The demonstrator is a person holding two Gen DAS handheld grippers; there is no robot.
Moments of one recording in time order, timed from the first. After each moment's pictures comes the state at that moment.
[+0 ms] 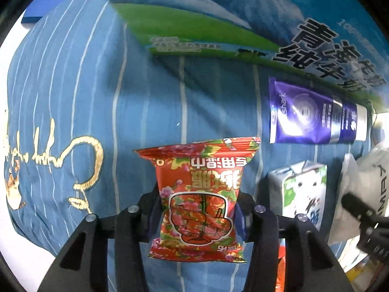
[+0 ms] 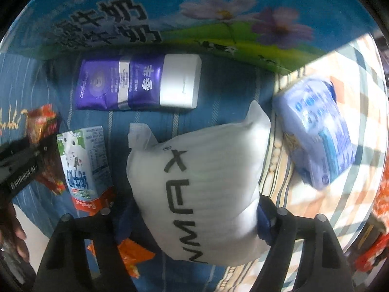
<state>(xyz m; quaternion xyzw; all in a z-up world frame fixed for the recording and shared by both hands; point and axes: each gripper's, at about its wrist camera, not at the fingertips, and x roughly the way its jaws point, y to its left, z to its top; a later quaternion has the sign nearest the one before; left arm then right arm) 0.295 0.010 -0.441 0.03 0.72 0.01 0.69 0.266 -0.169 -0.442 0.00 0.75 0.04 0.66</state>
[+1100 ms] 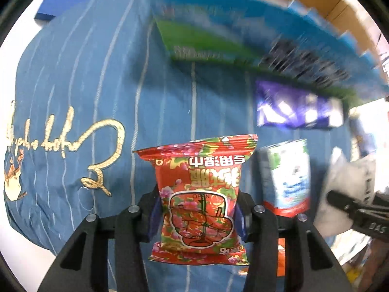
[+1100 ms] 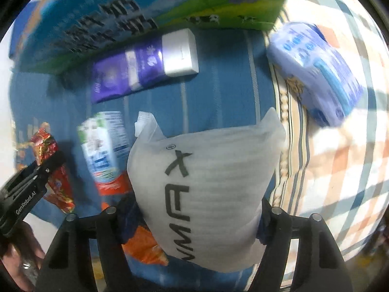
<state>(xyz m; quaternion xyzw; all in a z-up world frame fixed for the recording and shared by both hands) 0.294 0.019 -0.438 0.02 0.70 0.00 0.72 0.219 -0.227 -0.414 0.13 0.75 0.03 0.65</state>
